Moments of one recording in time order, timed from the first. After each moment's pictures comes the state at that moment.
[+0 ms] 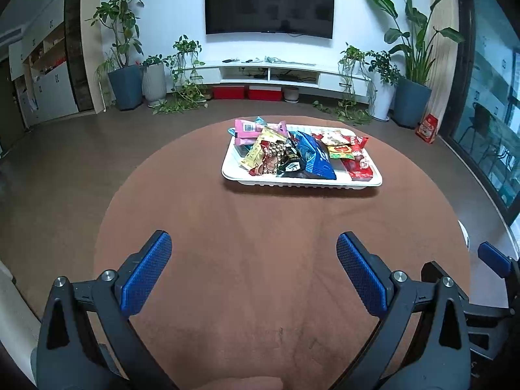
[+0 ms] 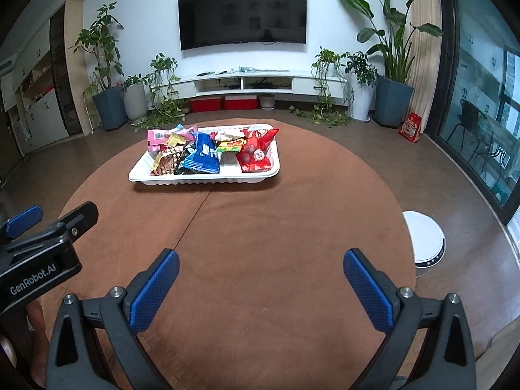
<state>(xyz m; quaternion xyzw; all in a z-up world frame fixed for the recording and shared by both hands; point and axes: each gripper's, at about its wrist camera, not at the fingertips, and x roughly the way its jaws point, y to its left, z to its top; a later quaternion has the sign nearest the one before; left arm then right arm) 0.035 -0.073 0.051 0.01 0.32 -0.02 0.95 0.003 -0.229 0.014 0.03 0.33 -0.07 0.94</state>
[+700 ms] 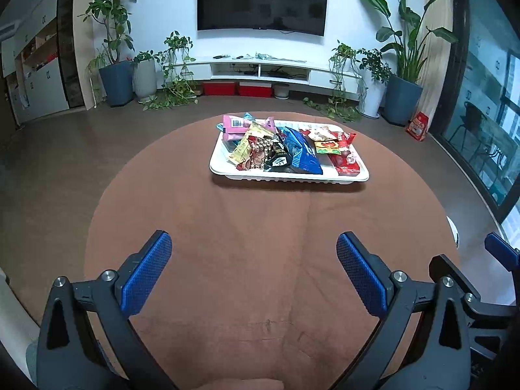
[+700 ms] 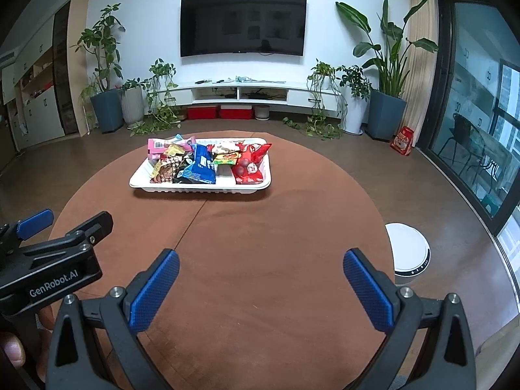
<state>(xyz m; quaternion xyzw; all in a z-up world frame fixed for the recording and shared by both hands) 0.030 -0.079 0.051 0.00 0.33 -0.04 0.94 -0.012 -0.226 0.029 0.01 0.32 -0.08 0.94</state>
